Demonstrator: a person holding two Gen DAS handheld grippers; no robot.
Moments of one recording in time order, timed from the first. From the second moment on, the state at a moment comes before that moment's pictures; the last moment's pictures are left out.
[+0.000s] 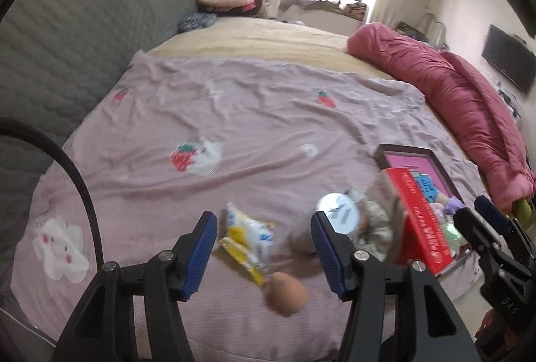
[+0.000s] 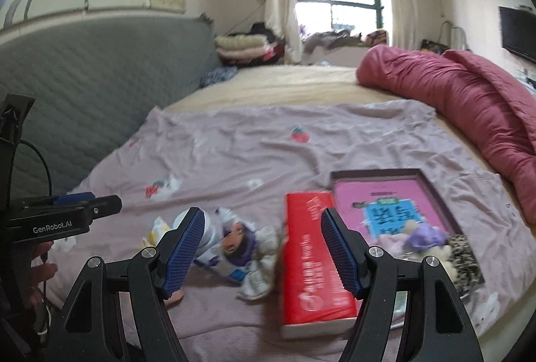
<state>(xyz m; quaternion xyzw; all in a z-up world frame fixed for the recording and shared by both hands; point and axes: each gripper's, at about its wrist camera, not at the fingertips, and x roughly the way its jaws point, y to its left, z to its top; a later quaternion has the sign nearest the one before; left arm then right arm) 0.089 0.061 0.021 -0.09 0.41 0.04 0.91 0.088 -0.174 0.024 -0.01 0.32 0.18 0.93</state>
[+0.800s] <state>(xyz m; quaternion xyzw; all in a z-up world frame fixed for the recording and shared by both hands) 0.119 0.092 -0.066 -0.14 0.47 0.01 0.87 0.181 -0.107 -0.056 -0.17 0.42 0.21 0.87</state>
